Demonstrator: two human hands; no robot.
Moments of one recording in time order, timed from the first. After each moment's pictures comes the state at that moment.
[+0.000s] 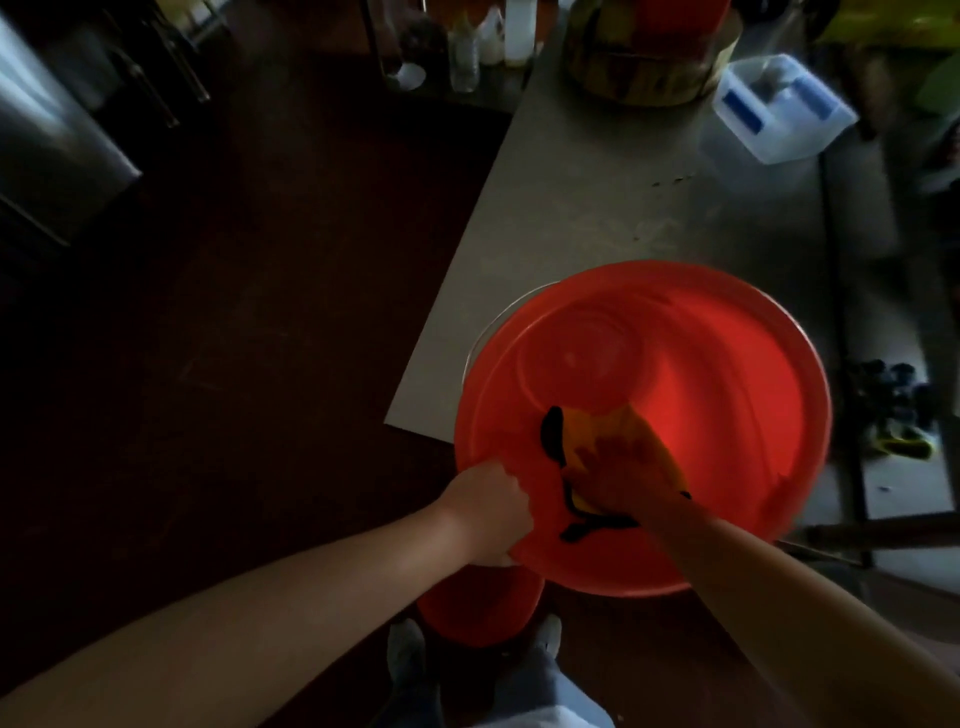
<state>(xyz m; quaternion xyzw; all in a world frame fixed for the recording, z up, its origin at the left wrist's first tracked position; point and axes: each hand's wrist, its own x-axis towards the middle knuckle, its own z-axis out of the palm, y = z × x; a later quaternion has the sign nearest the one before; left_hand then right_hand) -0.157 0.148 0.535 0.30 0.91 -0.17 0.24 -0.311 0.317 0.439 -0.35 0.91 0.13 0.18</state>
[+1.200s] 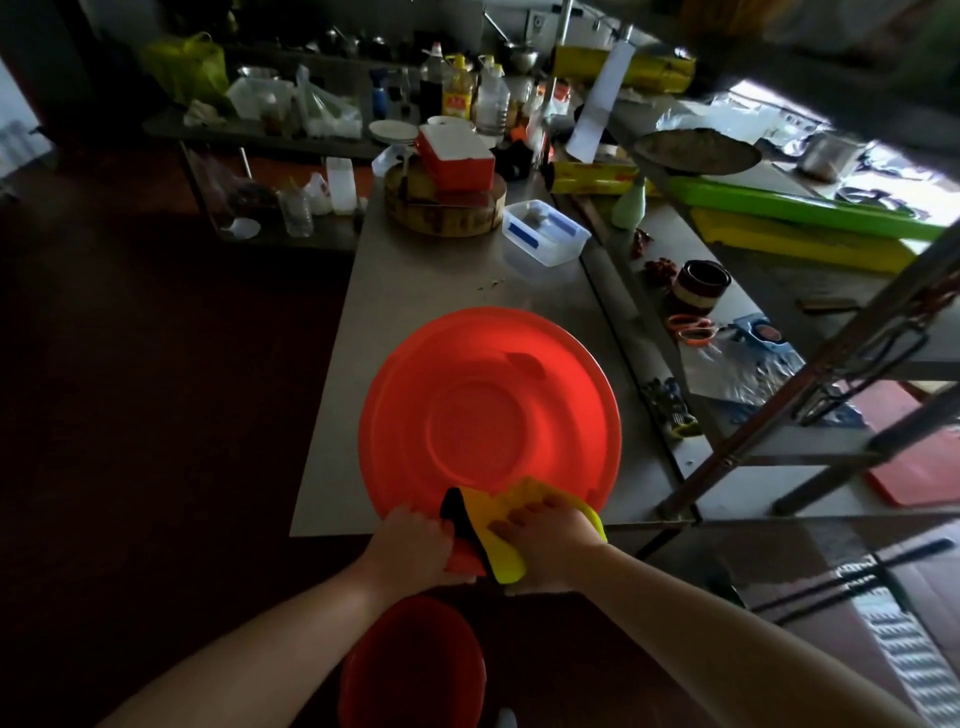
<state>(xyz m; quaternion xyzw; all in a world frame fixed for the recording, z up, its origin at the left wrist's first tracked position) -0.155 0.134 0.520 0.24 0.96 -0.14 0.06 -0.211 0.356 0.556 -0.37 0.88 0.18 0.23</state>
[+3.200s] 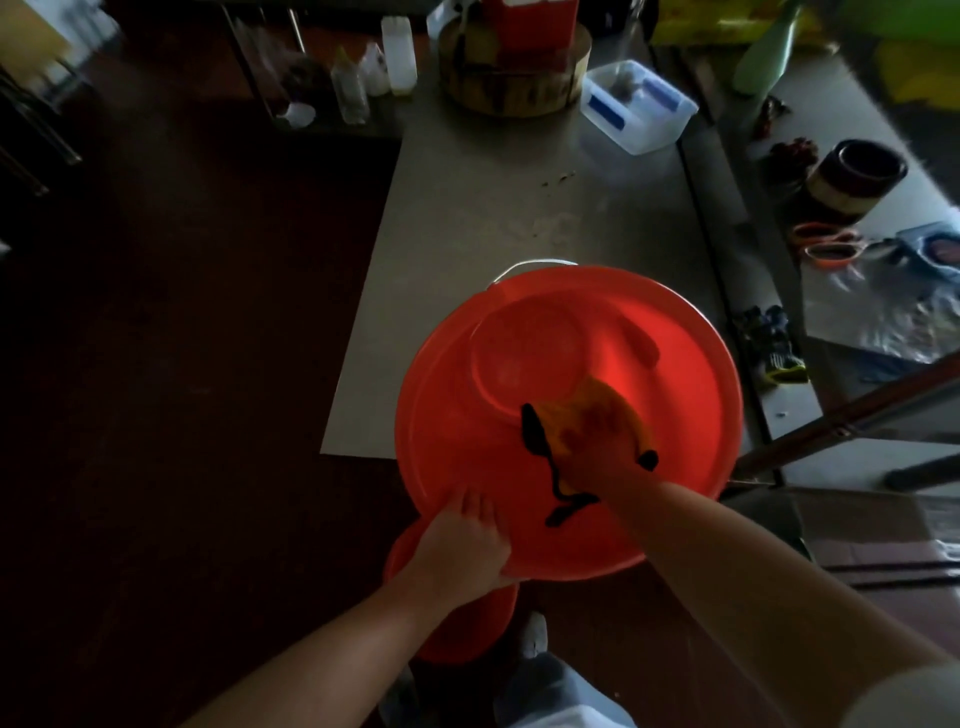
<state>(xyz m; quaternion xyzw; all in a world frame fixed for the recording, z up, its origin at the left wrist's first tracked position) -0.128 0.200 0.489 0.18 0.97 -0.12 0.13 -0.309 0.372 0.436 -0.15 0.96 -0.03 0.24</state>
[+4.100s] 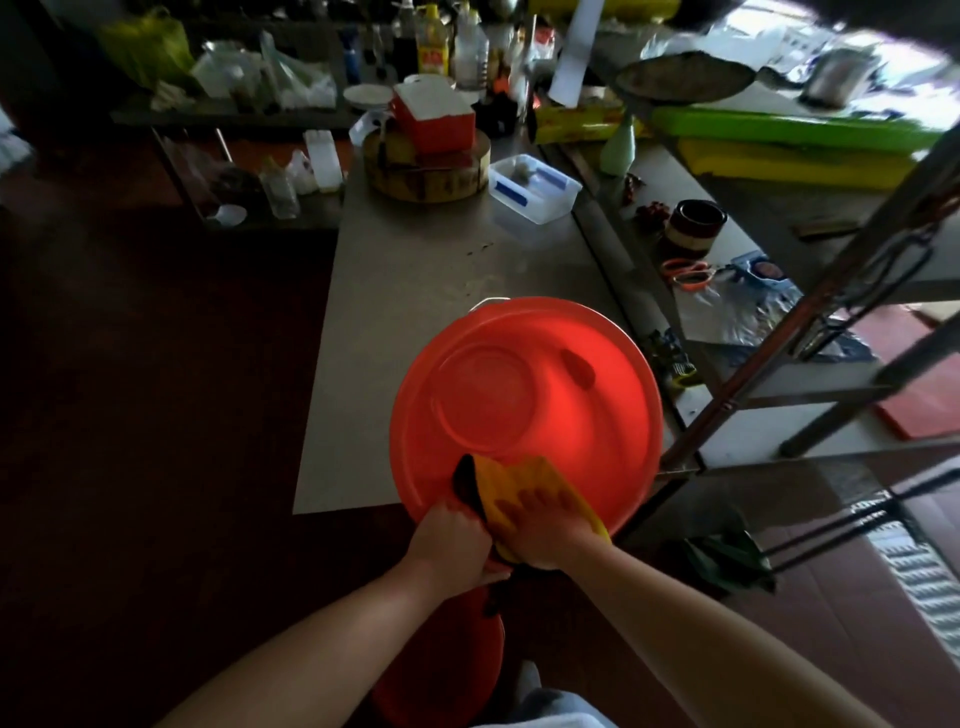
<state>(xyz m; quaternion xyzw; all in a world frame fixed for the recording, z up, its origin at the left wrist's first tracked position) -0.132 0.205 0.533 0.24 0.95 -0.15 0.13 -0.192 0.359 0.507 -0.20 0.91 0.09 0.34</state>
